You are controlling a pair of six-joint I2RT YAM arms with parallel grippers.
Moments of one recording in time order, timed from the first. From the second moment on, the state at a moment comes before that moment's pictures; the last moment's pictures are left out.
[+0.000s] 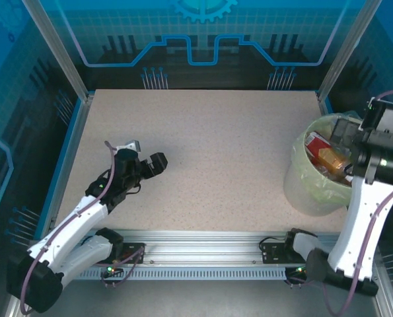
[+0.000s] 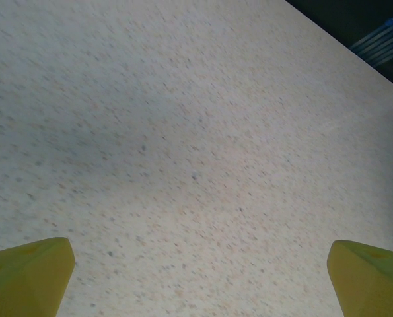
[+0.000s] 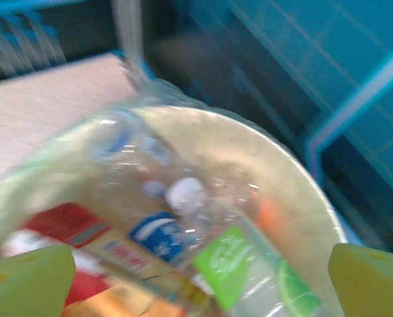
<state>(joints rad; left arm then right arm) -0.38 0.88 0.62 -0.36 -0.08 -0.74 -0.30 1.05 1.71 -1.27 0.26 0.05</state>
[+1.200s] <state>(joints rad) -0.17 0.88 0.40 -0.15 -0.76 -0.59 0.41 1.36 0.90 -0.37 0.15 0.05</state>
